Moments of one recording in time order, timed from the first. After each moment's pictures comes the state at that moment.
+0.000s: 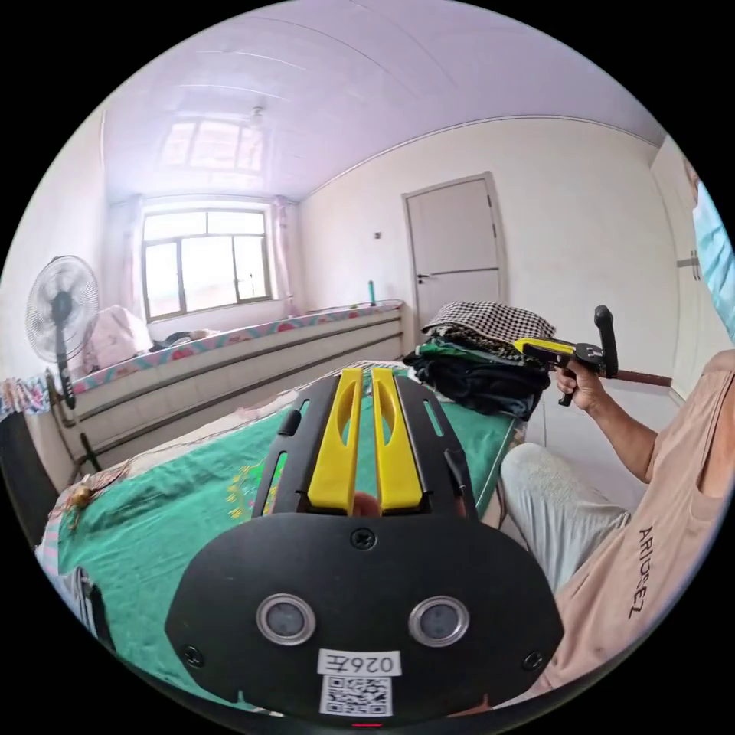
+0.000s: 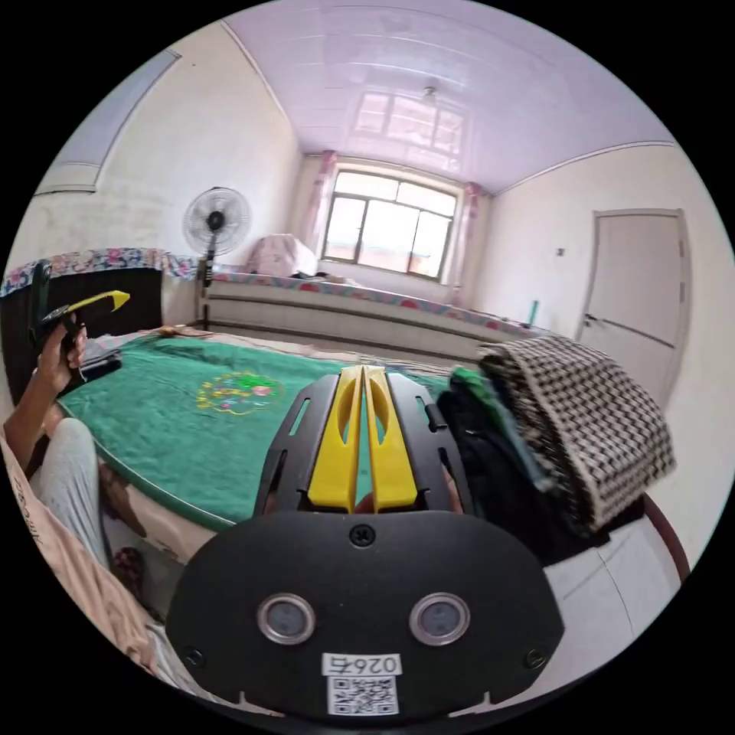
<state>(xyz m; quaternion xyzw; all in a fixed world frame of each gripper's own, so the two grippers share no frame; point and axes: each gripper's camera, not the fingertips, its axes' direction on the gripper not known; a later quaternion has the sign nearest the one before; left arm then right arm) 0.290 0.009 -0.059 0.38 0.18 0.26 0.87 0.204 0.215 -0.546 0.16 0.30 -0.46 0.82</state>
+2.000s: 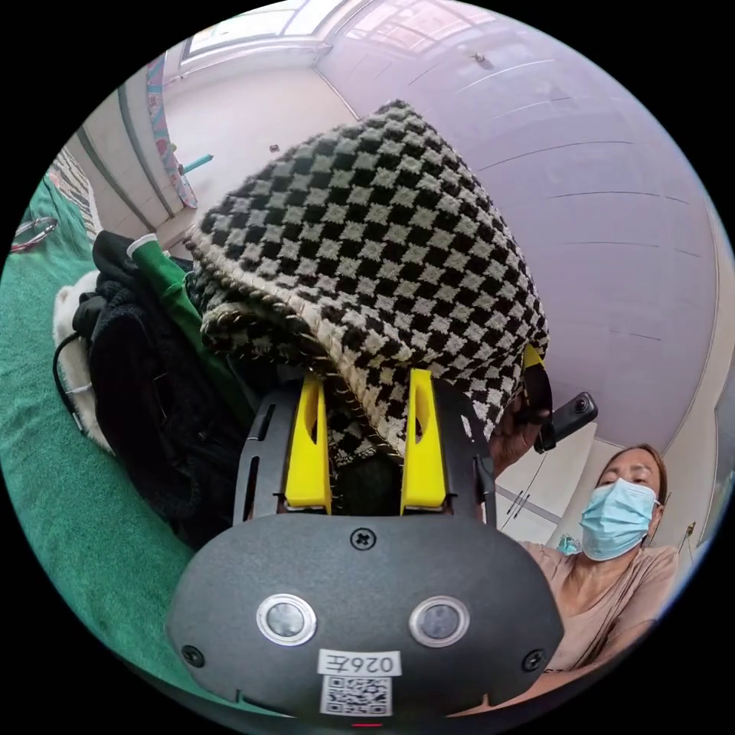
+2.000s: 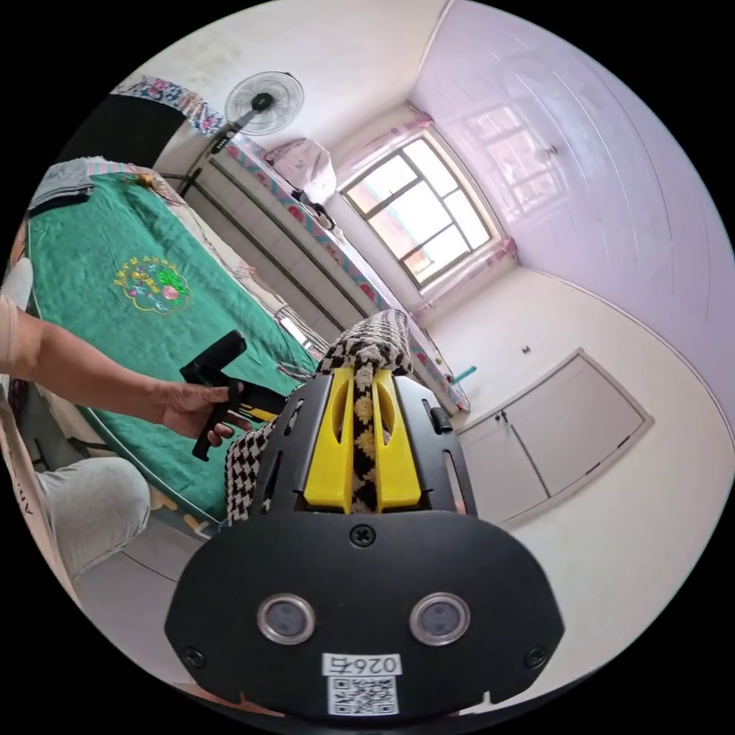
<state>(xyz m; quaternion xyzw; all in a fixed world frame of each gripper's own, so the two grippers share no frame) 0.601 -0.342 0.391 0.08 0.79 0.10 0.60 0.106 0.119 -0.658 0.04 0.46 -0.65 0.60</state>
